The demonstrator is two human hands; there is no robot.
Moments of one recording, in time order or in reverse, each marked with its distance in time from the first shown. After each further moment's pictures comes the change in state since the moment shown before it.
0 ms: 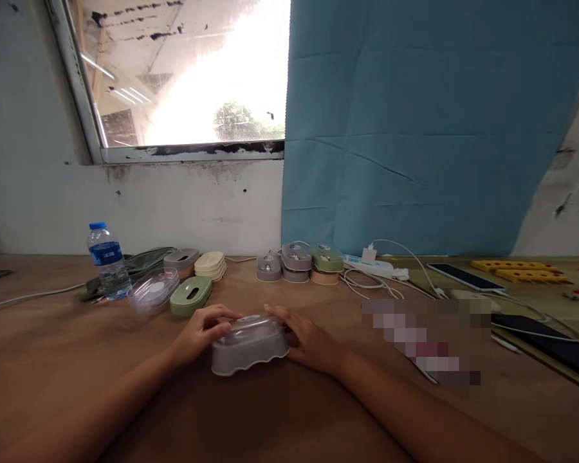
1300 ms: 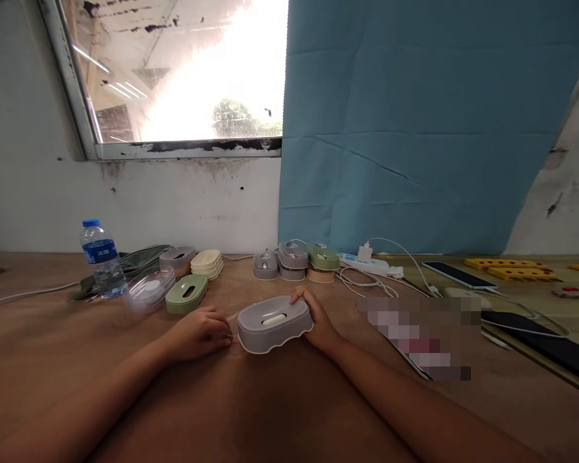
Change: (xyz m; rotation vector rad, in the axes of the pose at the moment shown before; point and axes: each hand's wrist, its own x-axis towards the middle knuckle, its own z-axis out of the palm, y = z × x) left_hand 0.004 -0.015 -0.010 0.462 -0.263 0.313; right_hand 0.001 0.030 -0.001 0.197 0.463 0.129
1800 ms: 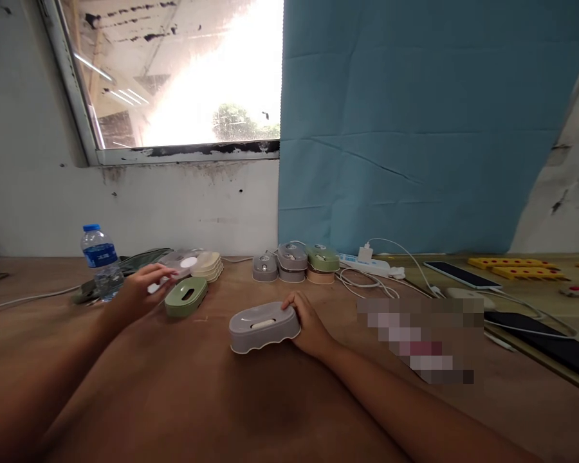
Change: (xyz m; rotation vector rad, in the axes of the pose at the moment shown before) left_hand -0.027 -0.034 -0.081 0.363 0.524 -0.228; right_hand -0.002 -0.005 0.009 -0.097 -0.069 0.043
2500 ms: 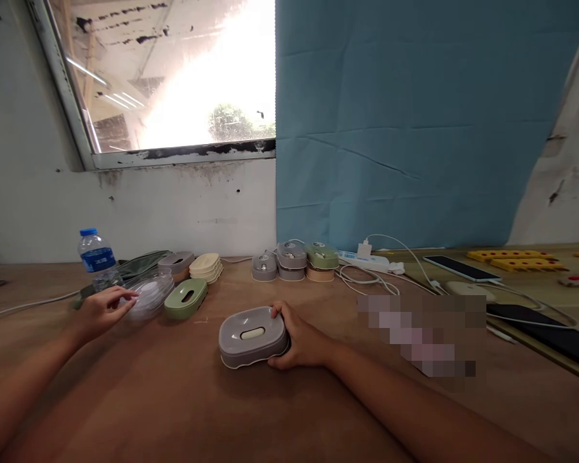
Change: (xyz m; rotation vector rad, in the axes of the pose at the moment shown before) left_hand -0.054 -0.078 -0.020 0.152 -0.183 -0.237; right_hand -0.005 -0.017 -0.002 0.072 -0.469 0.156
